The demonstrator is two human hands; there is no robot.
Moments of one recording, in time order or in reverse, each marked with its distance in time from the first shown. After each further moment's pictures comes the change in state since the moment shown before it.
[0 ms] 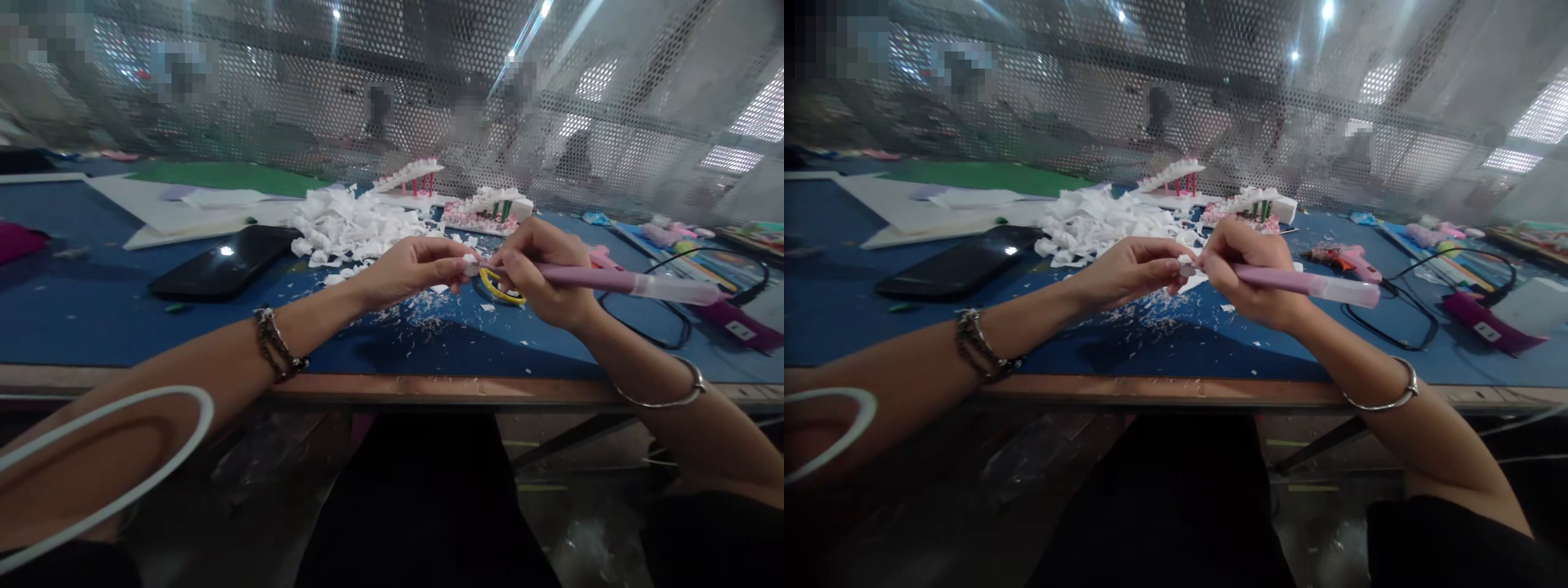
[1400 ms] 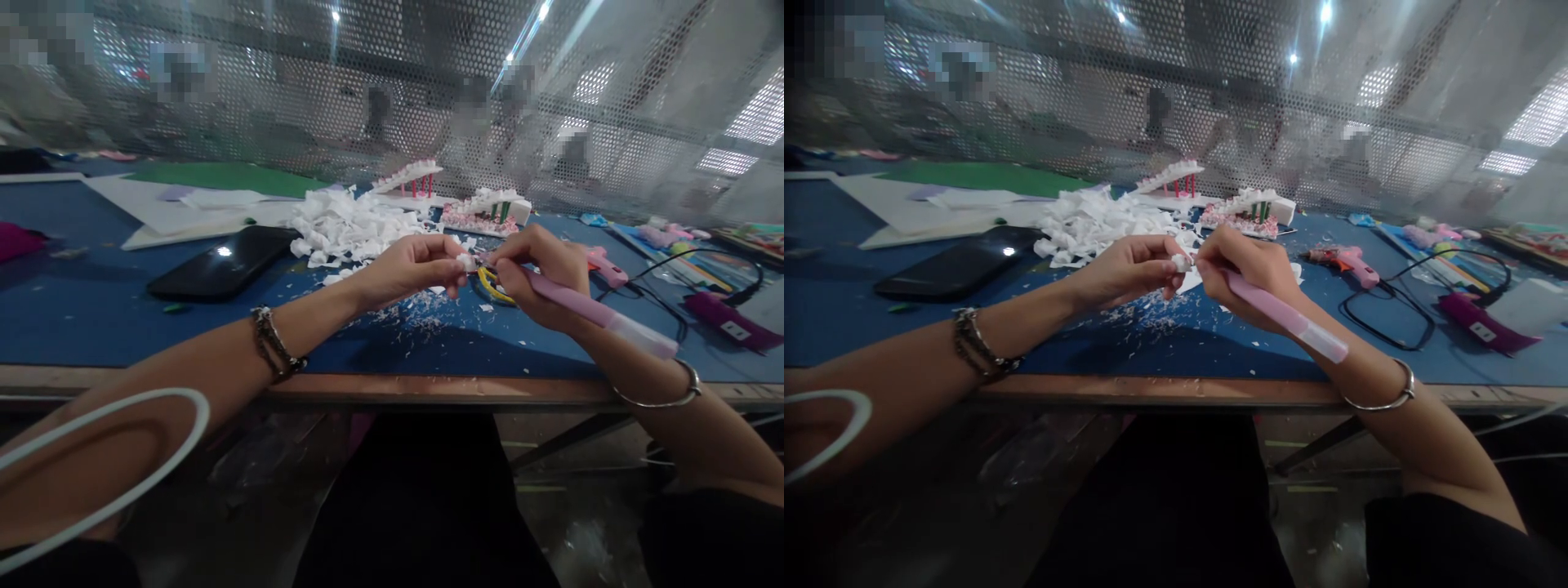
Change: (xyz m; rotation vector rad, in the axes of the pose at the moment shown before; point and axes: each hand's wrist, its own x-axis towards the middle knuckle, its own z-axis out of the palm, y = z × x) left_hand -0.001 0.007 0.003 -0.058 -0.043 -0.038; right_hand -0.002 -0.006 0.002 -0.223 0.037 -0.192
